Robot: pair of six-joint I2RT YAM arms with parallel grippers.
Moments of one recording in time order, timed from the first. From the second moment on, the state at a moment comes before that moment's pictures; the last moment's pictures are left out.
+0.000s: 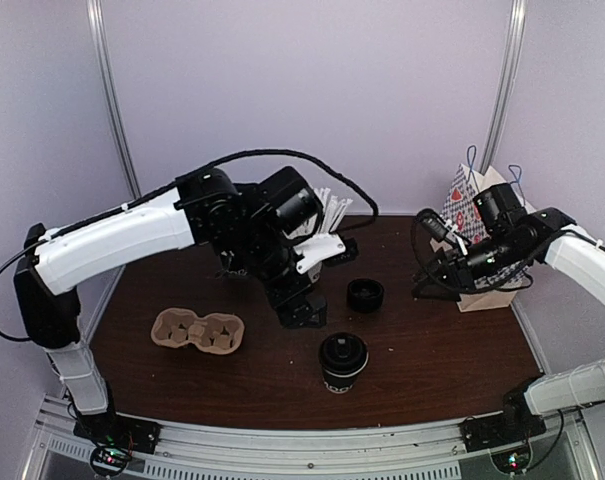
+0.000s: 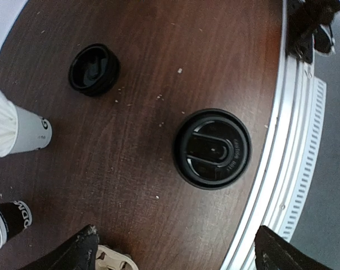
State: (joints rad) left arm -1.15 1.84 1.95 -1.19 0.06 0.13; right arm 0.32 1.18 1.11 -0.90 -0.89 -0.35
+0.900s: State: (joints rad) left arm -1.10 1.77 1.41 -0.51 0.23 -0.44; right arm 0.60 1.42 0.74 -0.38 -1.01 0.22
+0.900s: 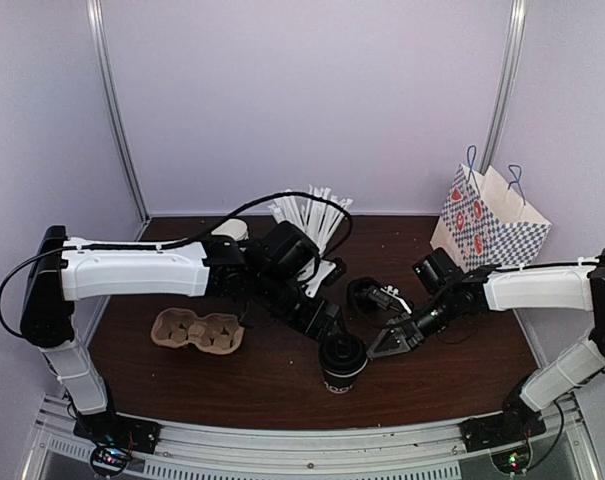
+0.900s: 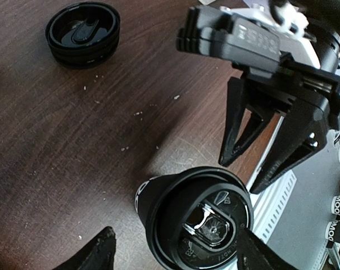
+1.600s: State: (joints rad) left arm -1.10 1.78 1.38 -0.53 0.31 -0.46; right arm 0.63 1.45 0.72 -0.24 -1.11 0.29
